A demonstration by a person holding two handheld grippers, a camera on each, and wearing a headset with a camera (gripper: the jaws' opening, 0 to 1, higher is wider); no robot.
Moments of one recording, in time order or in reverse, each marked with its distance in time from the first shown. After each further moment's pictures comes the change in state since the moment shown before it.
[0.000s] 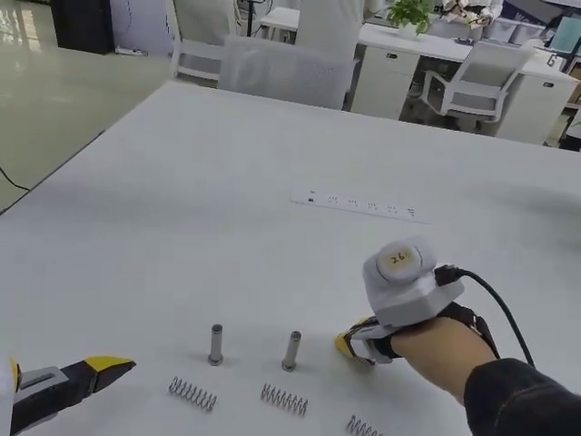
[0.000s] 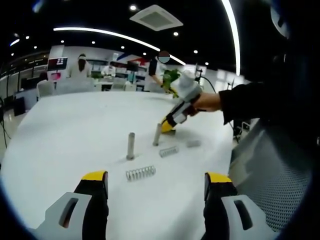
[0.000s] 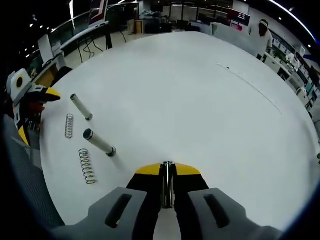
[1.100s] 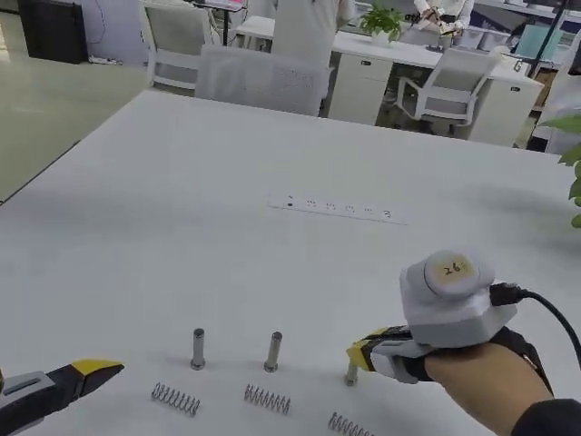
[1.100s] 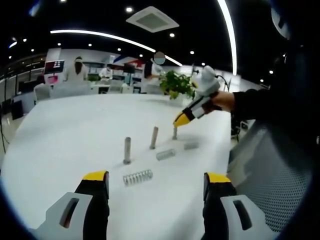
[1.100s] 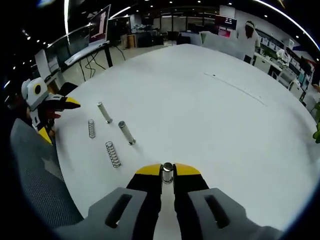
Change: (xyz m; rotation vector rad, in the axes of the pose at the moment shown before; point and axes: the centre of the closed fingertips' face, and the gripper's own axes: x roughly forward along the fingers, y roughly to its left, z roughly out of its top) left arm 0.001 -0.005 0.005 0.022 -0.013 -0.023; right arm -0.063 0.016 -0.013 0.079 -0.111 -0.017
